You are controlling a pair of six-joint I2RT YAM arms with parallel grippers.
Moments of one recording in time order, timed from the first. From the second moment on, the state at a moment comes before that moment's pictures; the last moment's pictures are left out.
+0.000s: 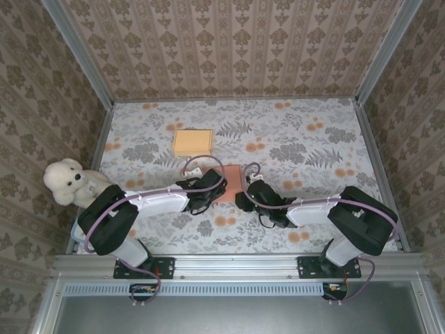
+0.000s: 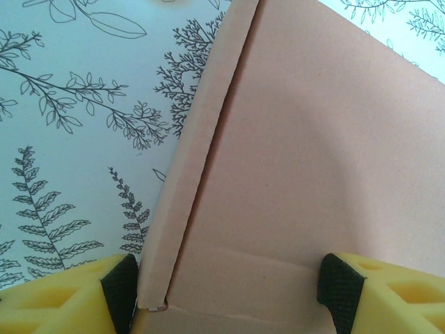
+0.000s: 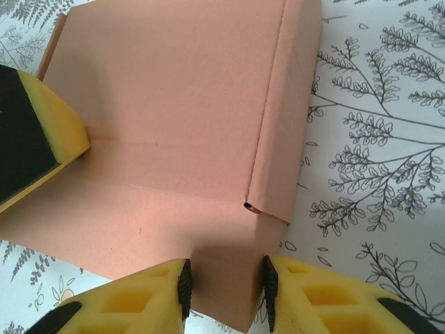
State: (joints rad) left arm -0.91 1.55 0.76 -0.30 -0.32 -1.28; right arm 0.84 1.54 0.51 0.34 0.14 0.67
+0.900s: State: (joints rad) left arm -0.89 1.55 0.76 -0.28 -0.33 -1.28; right arm 0.88 1.74 0.50 0.63 0.34 0.60
